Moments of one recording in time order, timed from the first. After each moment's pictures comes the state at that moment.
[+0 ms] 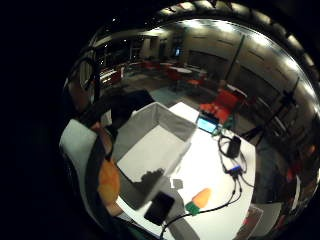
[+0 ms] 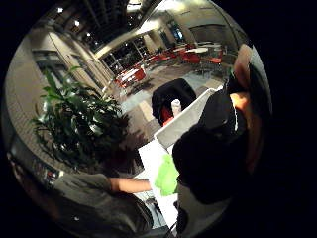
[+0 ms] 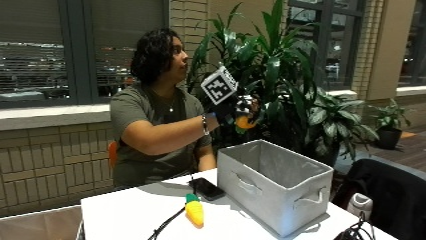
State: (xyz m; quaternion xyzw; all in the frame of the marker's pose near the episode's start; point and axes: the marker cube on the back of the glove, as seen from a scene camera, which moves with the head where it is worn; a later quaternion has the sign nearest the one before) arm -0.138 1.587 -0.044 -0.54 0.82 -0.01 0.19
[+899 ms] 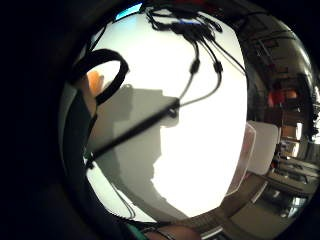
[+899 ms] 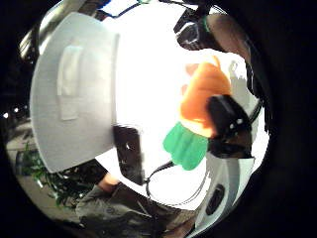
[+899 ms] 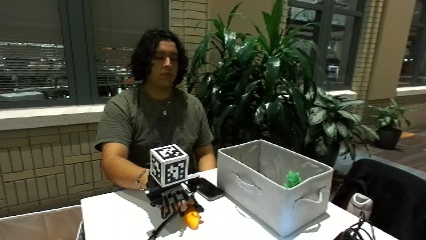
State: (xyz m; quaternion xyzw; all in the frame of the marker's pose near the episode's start) arm -0.435 1.497 -0.214 -0.25 0.93 0.21 -0.15
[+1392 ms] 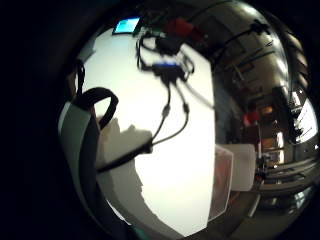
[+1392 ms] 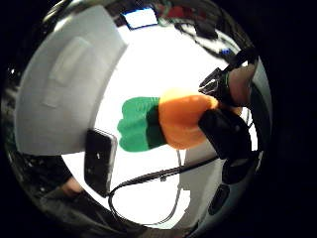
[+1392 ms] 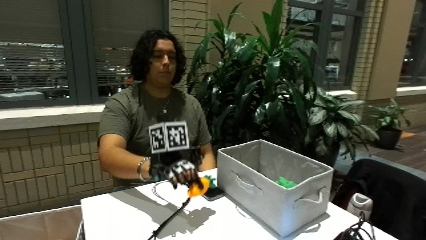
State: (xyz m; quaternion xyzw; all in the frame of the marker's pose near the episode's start) arm -0.396 1.479 -0.156 -0.36 0.92 -0.02 -0.14
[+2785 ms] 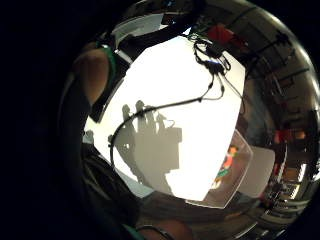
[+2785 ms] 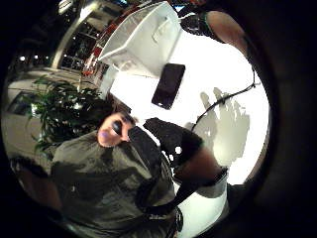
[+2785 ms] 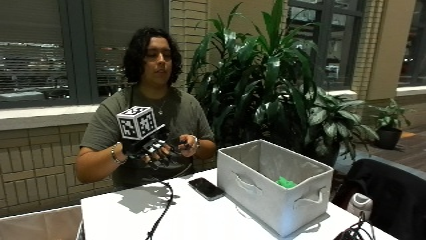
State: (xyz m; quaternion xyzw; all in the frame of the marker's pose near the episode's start) arm -0.477 1.600 -0.071 -0.44 0.88 0.19 -0.02
